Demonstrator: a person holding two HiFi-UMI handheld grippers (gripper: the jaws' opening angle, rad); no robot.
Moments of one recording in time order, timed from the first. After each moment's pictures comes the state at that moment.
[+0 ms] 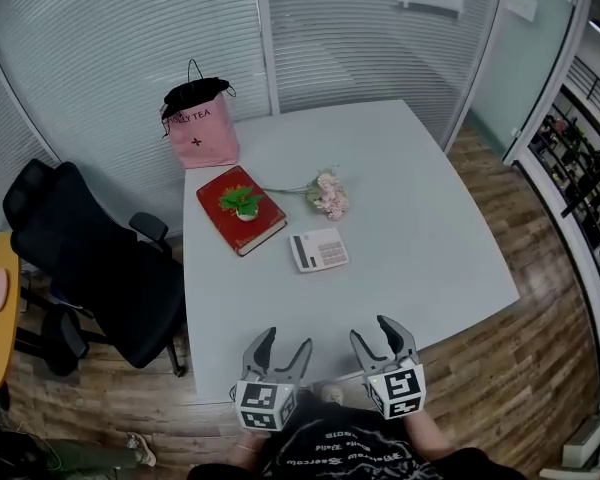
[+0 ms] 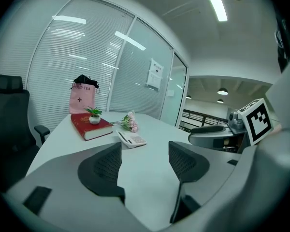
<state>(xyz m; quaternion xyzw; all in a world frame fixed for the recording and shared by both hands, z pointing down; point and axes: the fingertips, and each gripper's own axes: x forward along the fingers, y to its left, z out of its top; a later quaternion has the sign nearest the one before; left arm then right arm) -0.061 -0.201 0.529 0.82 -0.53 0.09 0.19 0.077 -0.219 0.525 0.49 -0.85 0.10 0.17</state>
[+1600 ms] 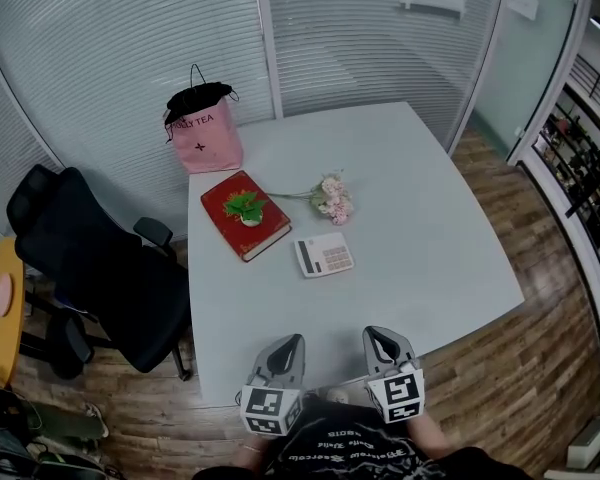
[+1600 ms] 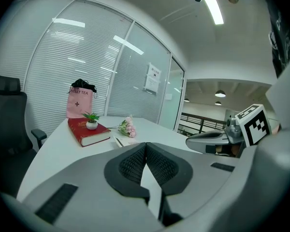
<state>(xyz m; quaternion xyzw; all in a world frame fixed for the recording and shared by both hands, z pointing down) -0.056 -0.208 0.516 0.83 -0.53 0.07 0.17 0.070 -0.223 0.527 0.49 -0.85 0.08 0.17</state>
